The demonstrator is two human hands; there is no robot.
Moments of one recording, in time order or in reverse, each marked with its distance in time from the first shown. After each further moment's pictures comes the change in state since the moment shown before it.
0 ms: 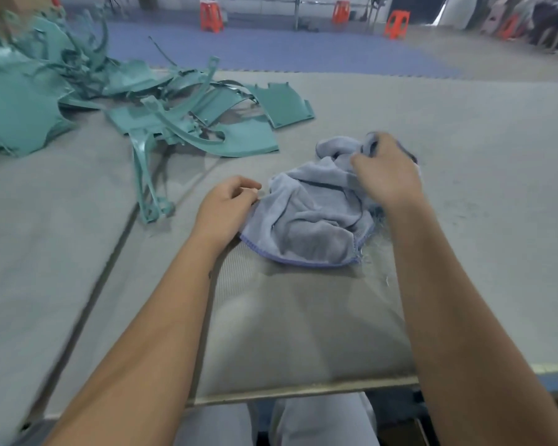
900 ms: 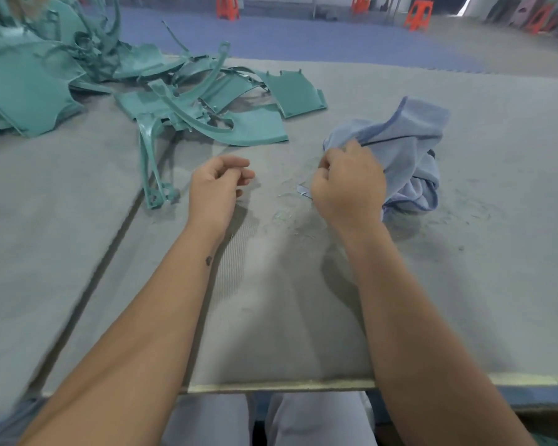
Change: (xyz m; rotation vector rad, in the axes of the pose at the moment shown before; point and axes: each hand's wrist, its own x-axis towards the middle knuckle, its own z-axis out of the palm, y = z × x) left_hand 0.000 0.005 -0.004 -0.276 0.264 -0.009; right_hand -0.035 -0.013 0.056 -0.344 0.179 -0.456
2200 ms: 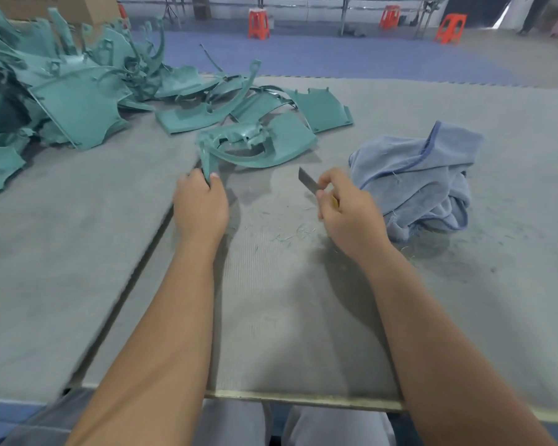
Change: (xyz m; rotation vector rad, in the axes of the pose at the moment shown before) left_hand 0.025 -0.014 -0.046 0.733 0.361 0.130; right_hand -0.018 -0.007 0.012 0.536 -0.199 -0.123
